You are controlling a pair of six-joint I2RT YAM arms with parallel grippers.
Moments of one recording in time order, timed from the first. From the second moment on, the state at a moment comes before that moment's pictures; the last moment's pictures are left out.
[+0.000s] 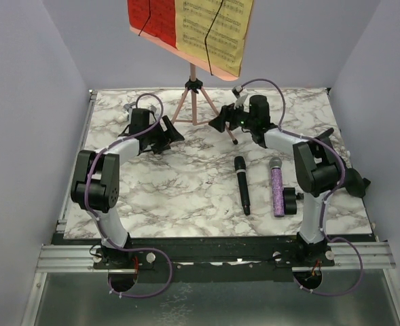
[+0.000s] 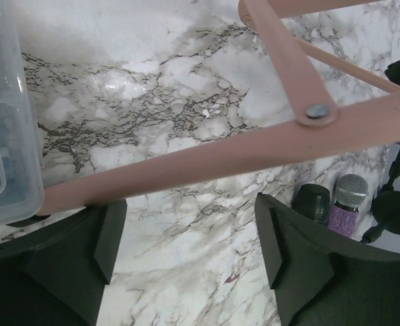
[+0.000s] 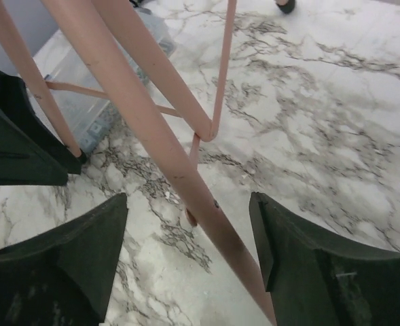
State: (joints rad) left arm -0.15 1.81 1.10 -0.02 0.44 -0.67; right arm 0.35 2.06 1.34 0.45 -0.57 0.21
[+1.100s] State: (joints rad) left arm -0.15 1.16 0.82 -0.23 0.46 -0.42; right arm 0.34 1.10 0.75 -0.48 0.37 0.58
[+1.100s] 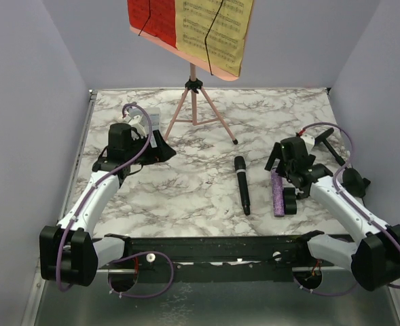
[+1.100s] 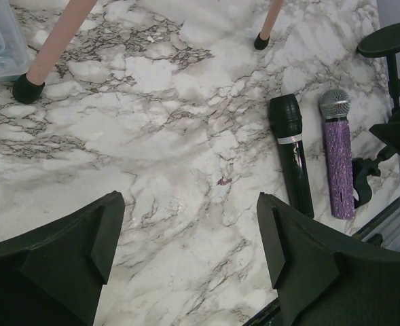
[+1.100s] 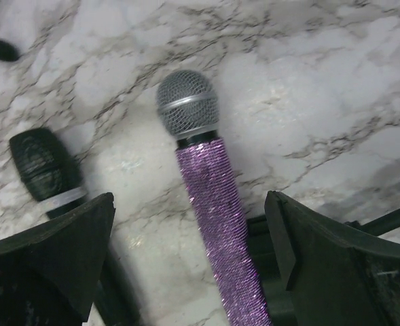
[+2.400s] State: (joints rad) left arm -0.21 1.15 0.82 -0.23 0.49 -0.42; right arm -0.32 1.16 0.48 -0.23 0.35 1.05
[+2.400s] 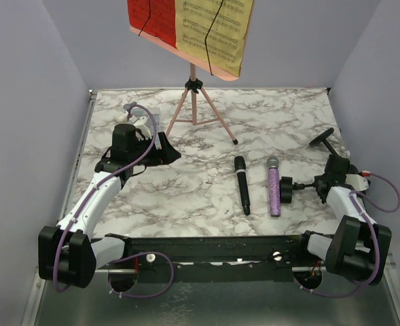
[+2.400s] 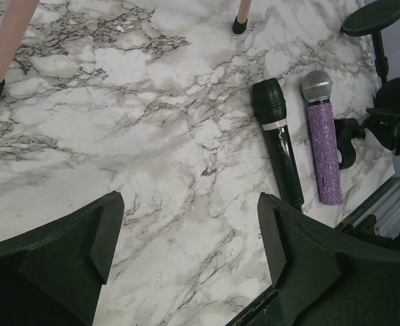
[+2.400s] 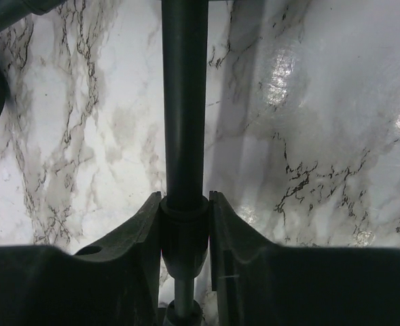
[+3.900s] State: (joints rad) left arm -0.27 0.73 0.69 0.25 0.90 -0.67; right arm 0.45 1.14 0.54 0.30 -0.68 1.75
